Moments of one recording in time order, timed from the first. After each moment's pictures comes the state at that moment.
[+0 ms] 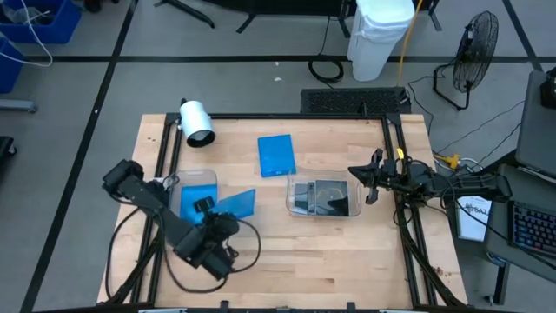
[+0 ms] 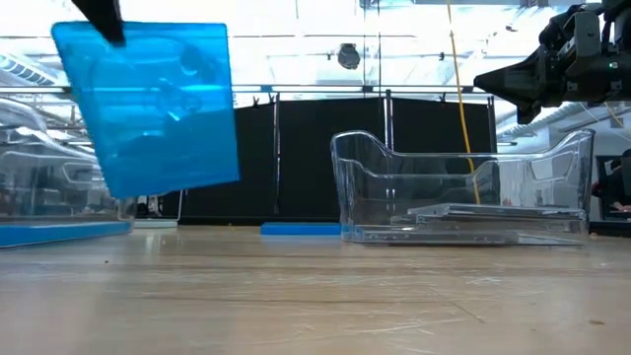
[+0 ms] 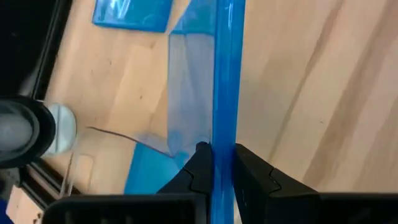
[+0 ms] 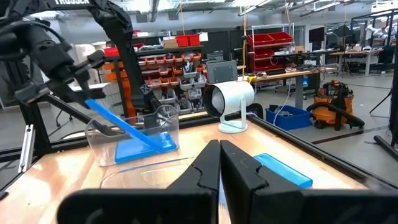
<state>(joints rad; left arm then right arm) -0.66 1.76 1.61 -1.57 -0.50 -1.04 0.00 0.15 0.02 0.24 0.26 0.08</state>
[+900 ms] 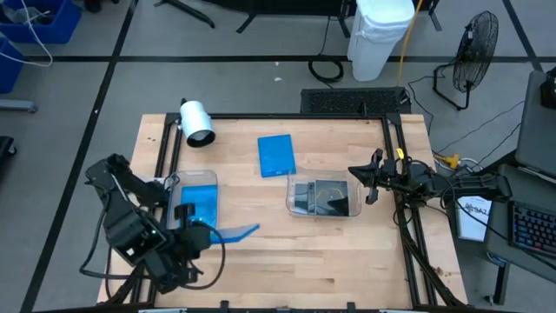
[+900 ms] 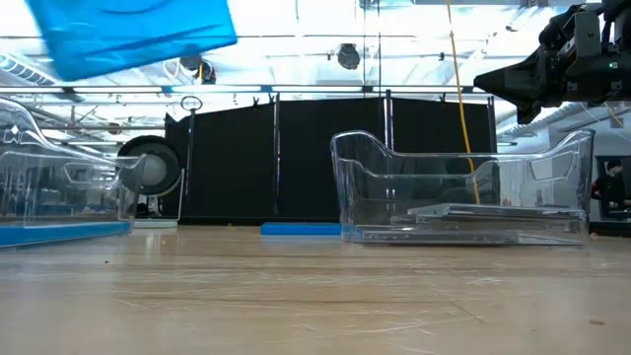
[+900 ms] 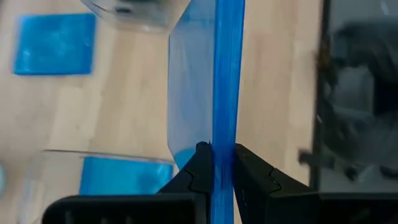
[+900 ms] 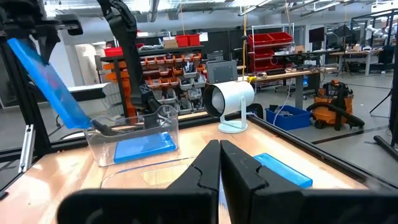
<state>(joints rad) -0.84 1.64 1.92 -1.57 -0.40 -0.91 0.00 0.15 0.02 0.24 0.26 0.09</state>
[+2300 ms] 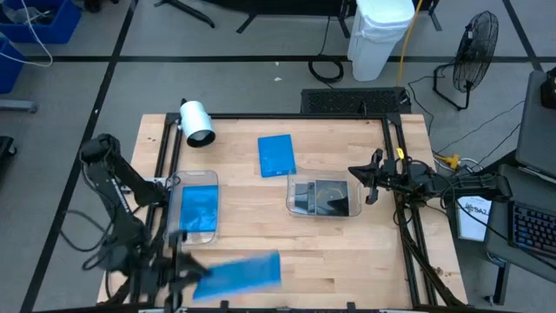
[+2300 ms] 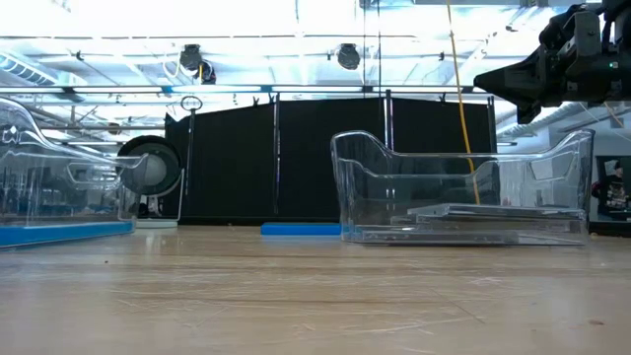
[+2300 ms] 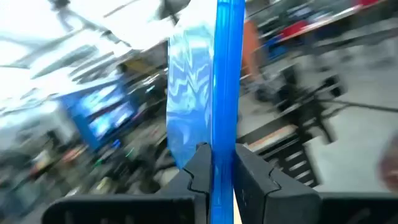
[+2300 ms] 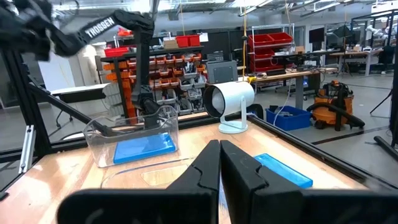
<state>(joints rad) -1.11 1.35 0.92 0.70 -0.93 0.63 0.00 0.15 0.01 0.25 0.26 0.08</state>
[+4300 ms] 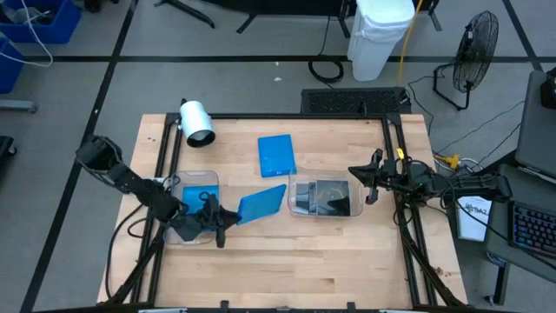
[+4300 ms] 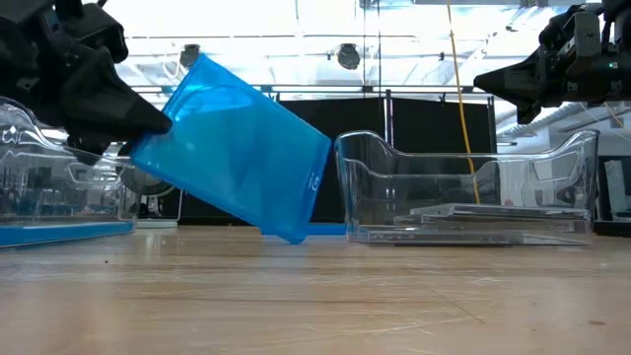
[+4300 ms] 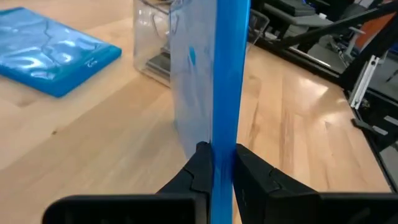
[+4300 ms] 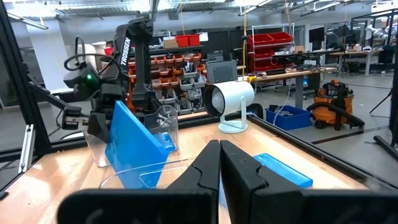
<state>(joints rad) -0.64 1.34 0.32 0.53 -0.75 -0.77 0.00 0.15 0.01 0.24 0.26 0.09</state>
